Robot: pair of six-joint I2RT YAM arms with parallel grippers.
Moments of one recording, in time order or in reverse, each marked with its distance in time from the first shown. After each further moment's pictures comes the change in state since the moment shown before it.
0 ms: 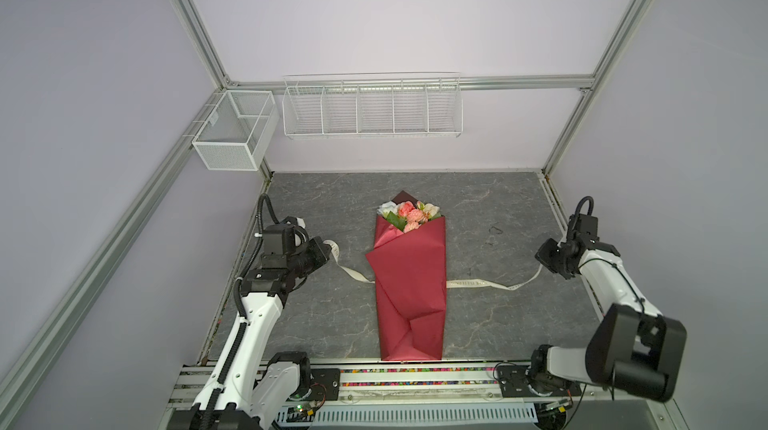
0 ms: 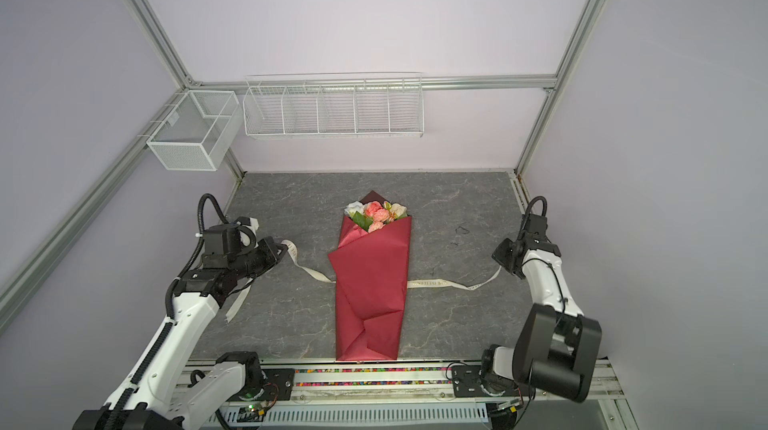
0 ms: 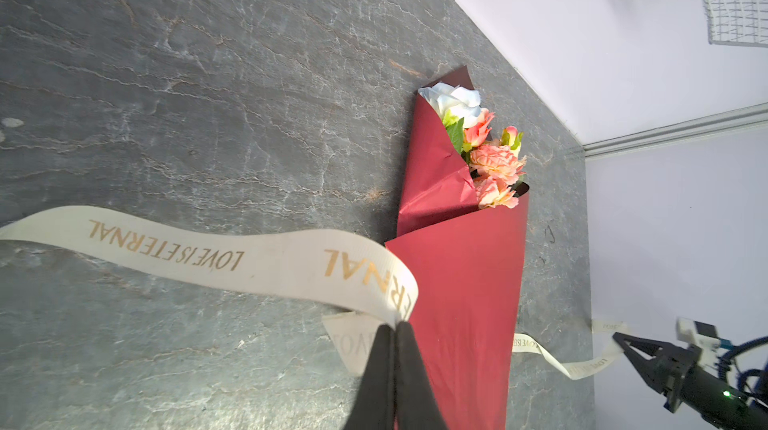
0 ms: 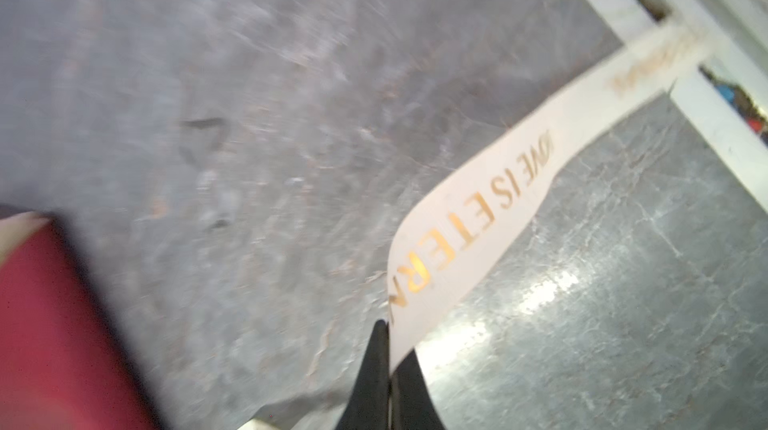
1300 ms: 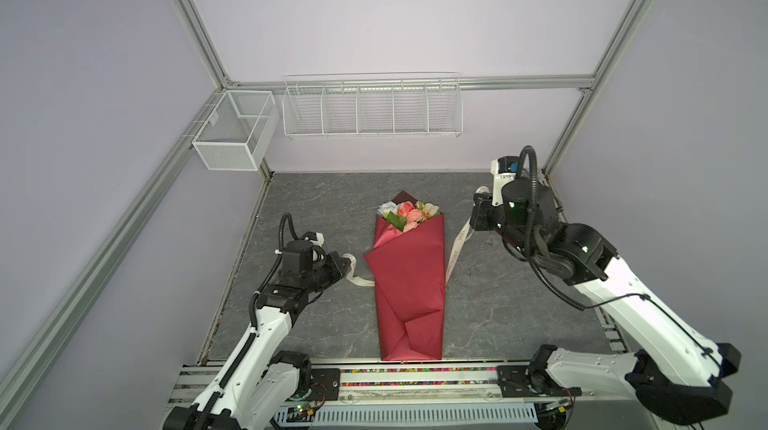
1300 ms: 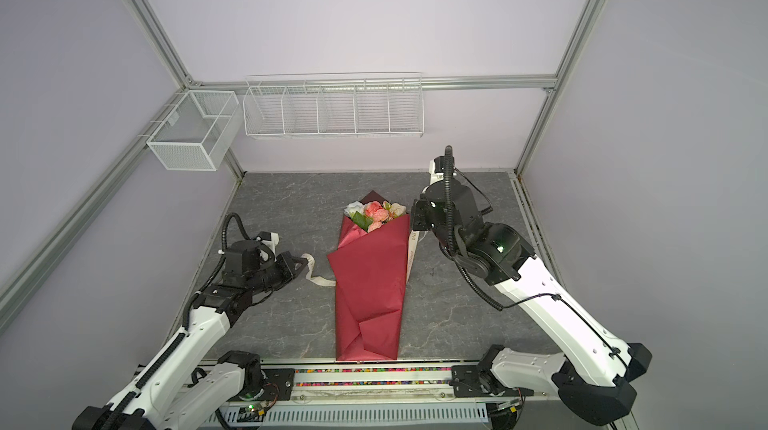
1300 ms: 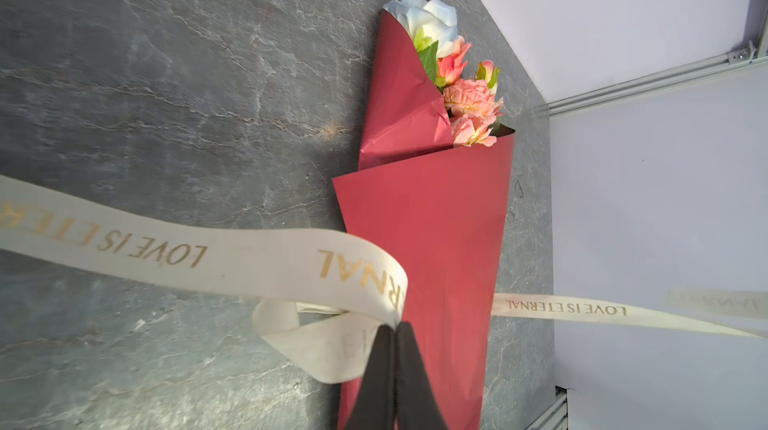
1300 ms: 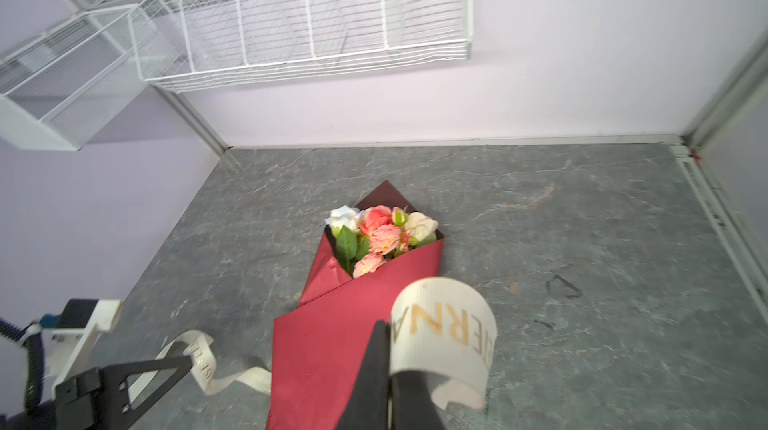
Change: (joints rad) left arm -0.174 -0.049 -0.212 0.213 0.019 -0.159; right arm 1.057 -0.079 0.609 -0.134 0.633 0.022
